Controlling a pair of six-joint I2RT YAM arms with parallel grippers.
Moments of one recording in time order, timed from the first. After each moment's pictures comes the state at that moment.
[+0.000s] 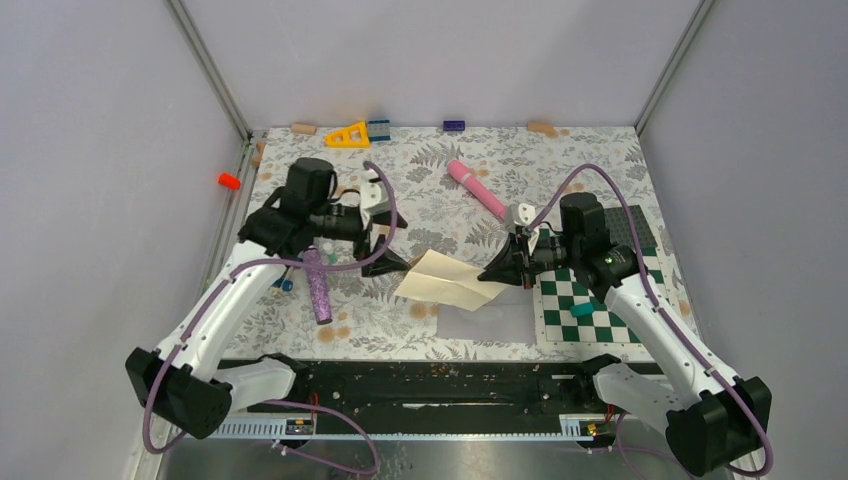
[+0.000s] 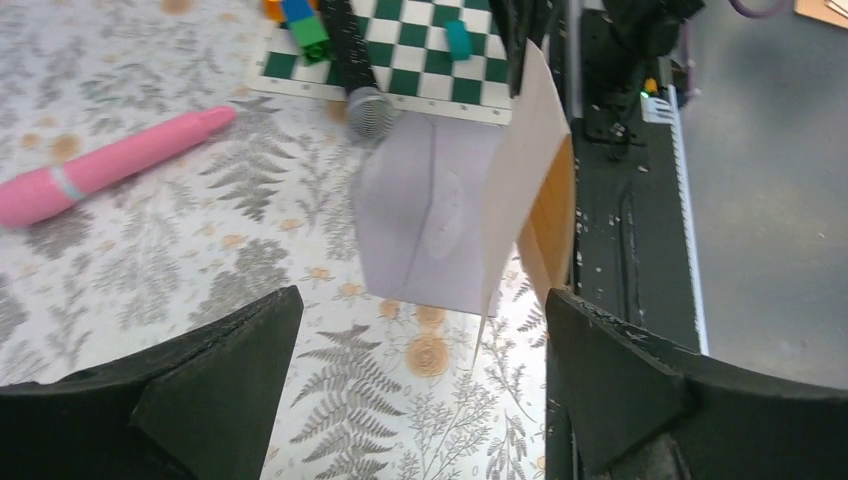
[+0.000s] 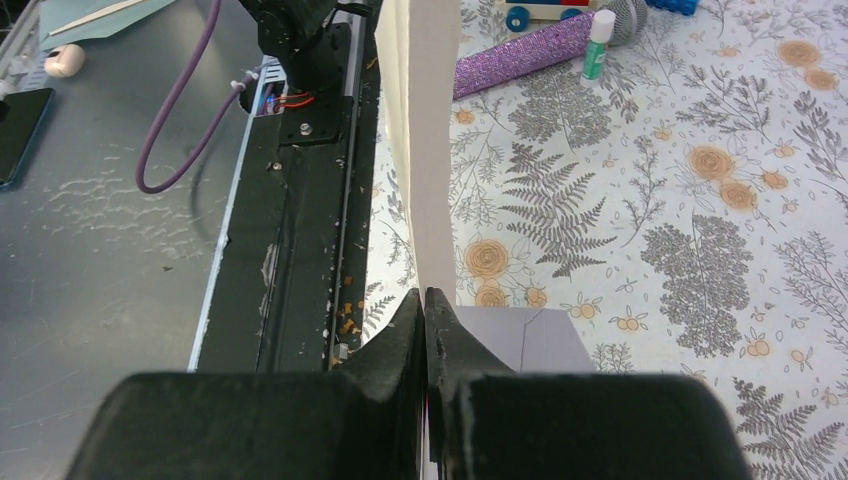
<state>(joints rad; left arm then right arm) -0.47 1.19 1.20 -0.67 0.98 0.49 0.37 1.01 0.84 -0.42 -1.17 -0.43</state>
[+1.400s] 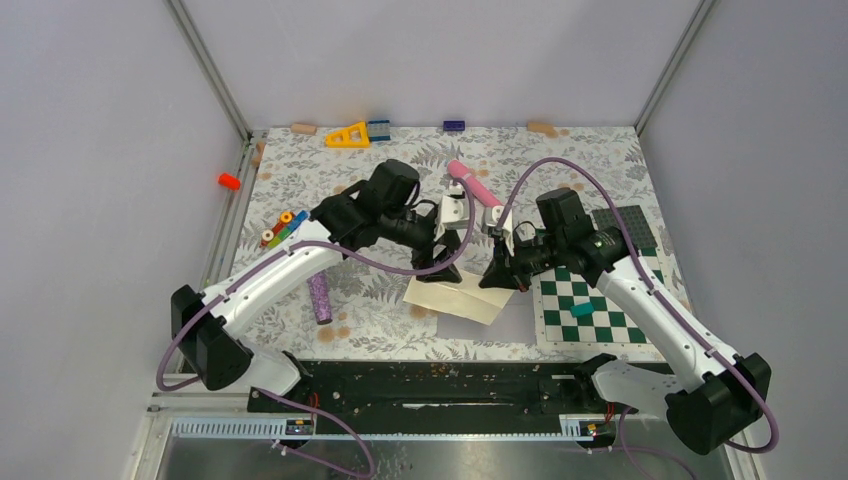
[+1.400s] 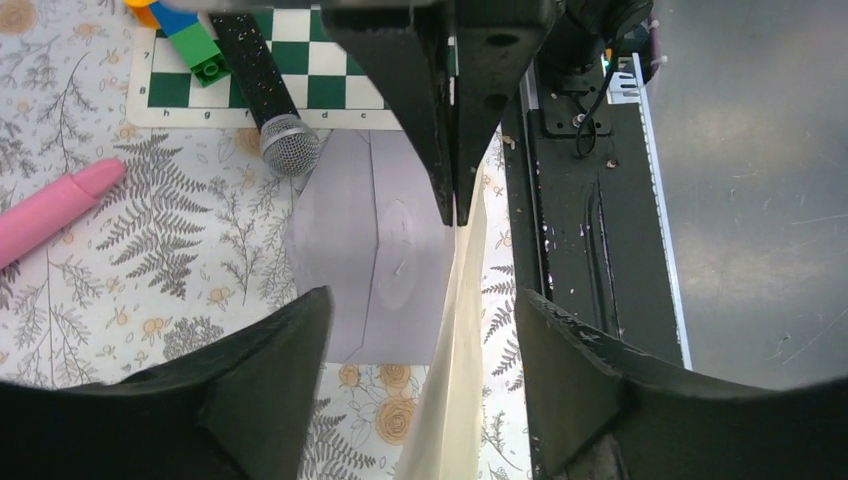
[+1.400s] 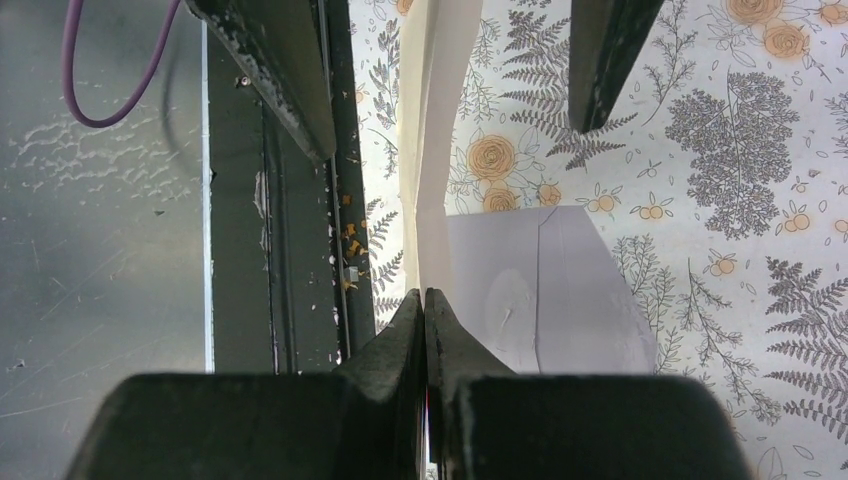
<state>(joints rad) -0.78 1.42 1.38 -0.64 0.77 0.42 0.48 1.11 1.02 -0.77 -0.88 -0.51</state>
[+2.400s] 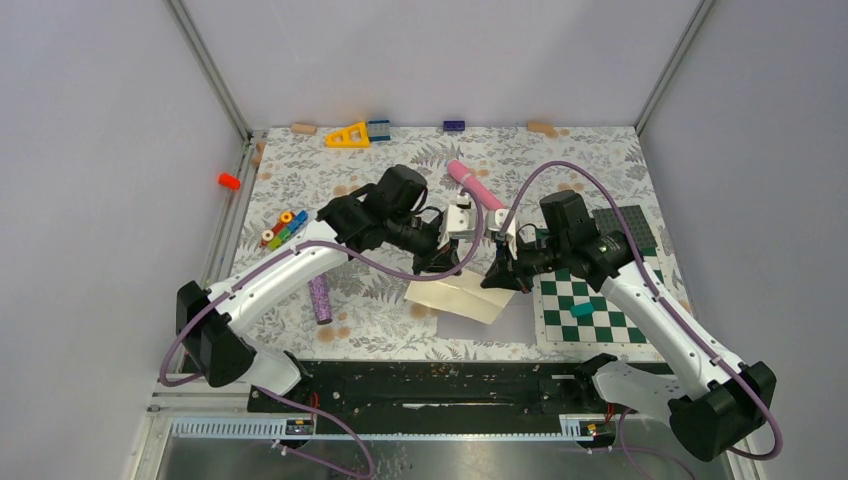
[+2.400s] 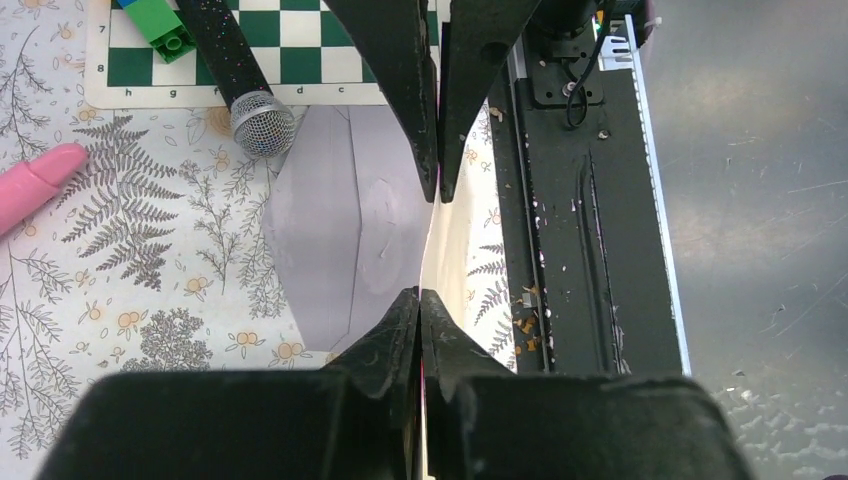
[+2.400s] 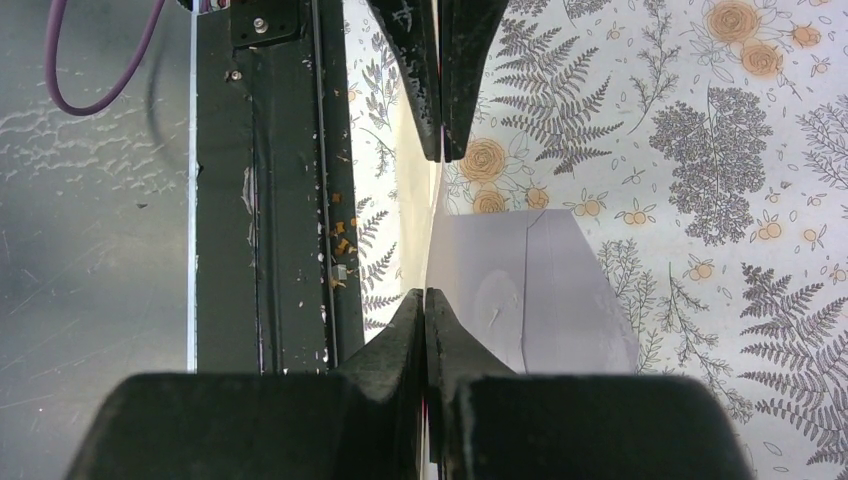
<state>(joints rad) -0.81 1.45 1.39 -0.70 0.76 0.46 0.49 1.08 1.00 -0.77 -0.87 -0.55</state>
